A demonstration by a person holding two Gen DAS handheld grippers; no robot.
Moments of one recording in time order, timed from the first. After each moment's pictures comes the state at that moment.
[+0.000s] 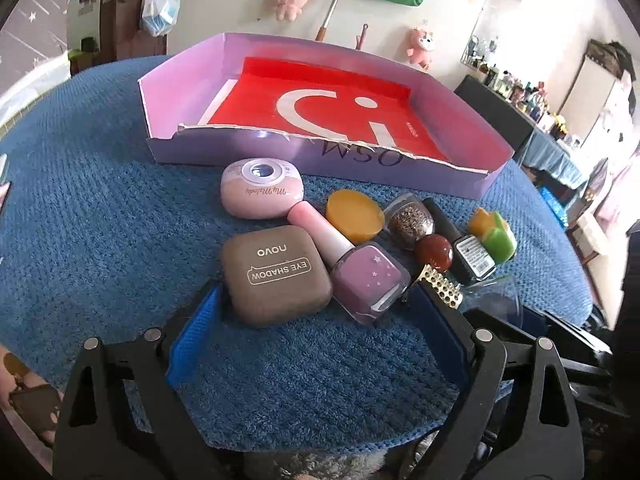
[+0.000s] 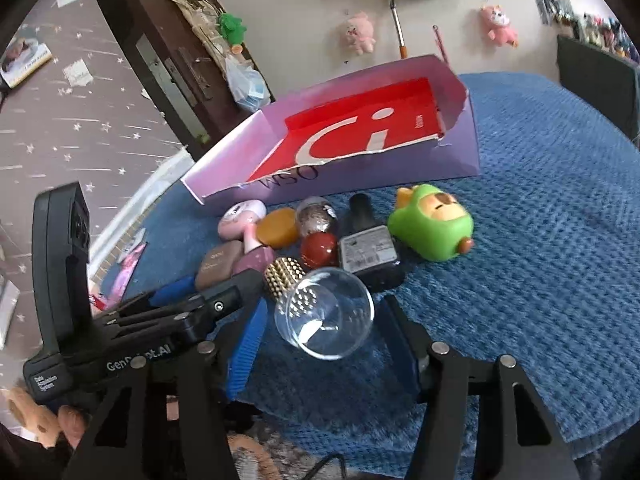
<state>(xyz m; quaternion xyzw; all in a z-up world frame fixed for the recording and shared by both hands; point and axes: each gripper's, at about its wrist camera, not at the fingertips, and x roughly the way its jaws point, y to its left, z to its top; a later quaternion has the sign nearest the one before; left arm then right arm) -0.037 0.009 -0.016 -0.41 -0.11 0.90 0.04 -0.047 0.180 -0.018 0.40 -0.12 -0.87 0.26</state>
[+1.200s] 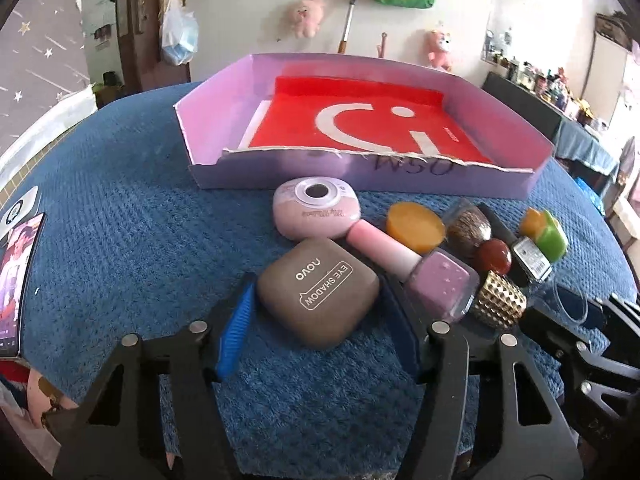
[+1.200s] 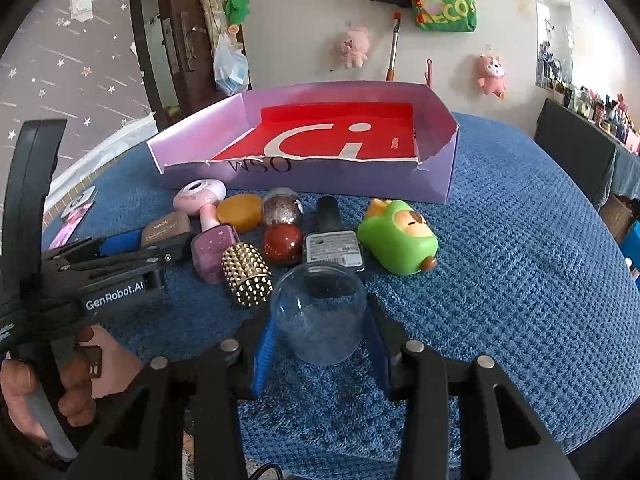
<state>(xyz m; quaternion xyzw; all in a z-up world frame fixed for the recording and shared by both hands) -0.038 -0.001 -0.021 -0.38 -0.04 0.92 -0.02 -0.034 0.162 -0.018 0.37 0.03 -0.91 0.18</state>
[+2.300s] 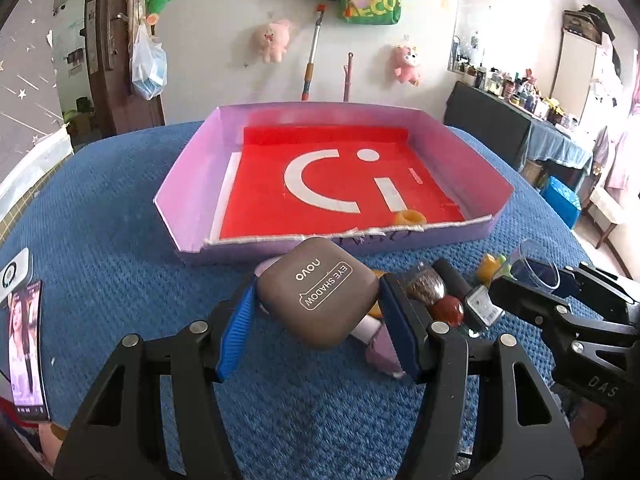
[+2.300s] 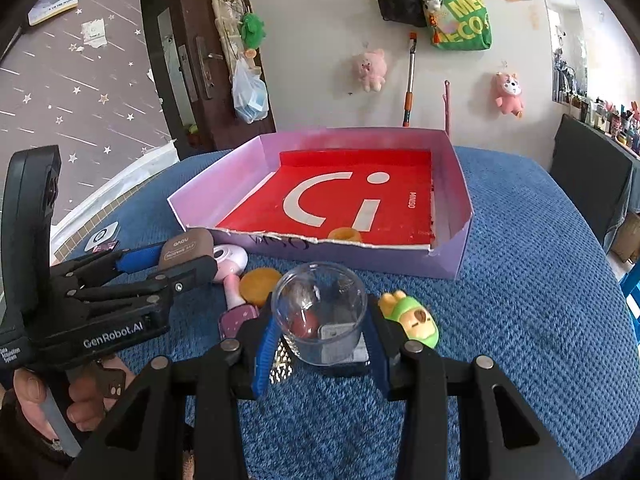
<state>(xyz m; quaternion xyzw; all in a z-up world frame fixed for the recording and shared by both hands) -0.059 -0.001 0.030 -0.36 -0.02 0.93 0.03 -0.064 0.162 0.029 0.34 0.00 -0.91 0.23</state>
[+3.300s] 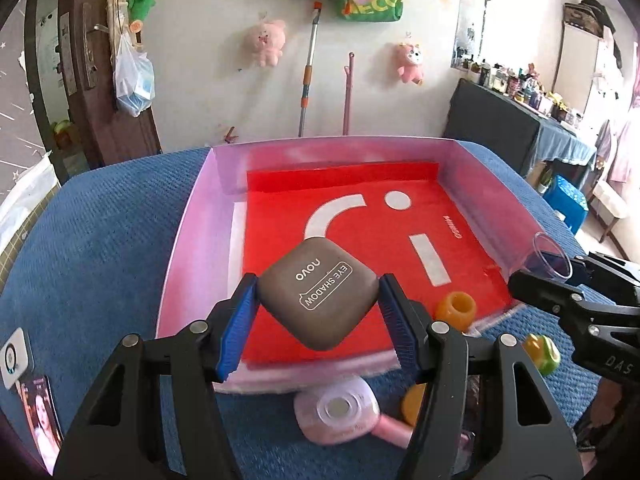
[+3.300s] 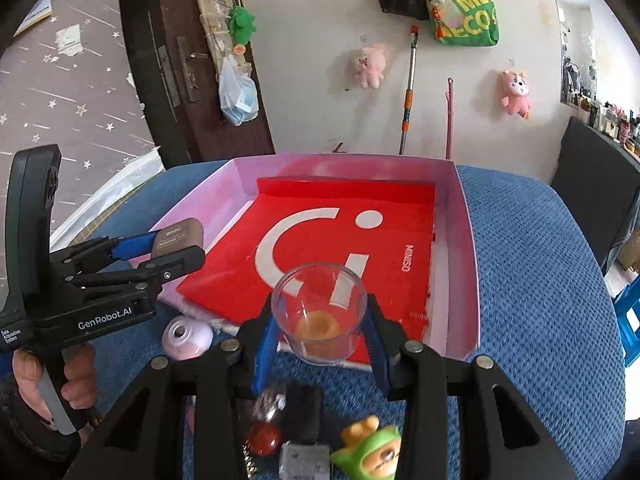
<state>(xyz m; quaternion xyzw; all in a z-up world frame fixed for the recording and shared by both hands) -0.148 -0.025 0.049 -0.36 0.00 0.93 0.04 -0.155 0.152 0.052 0.36 0.01 -0.91 0.22</state>
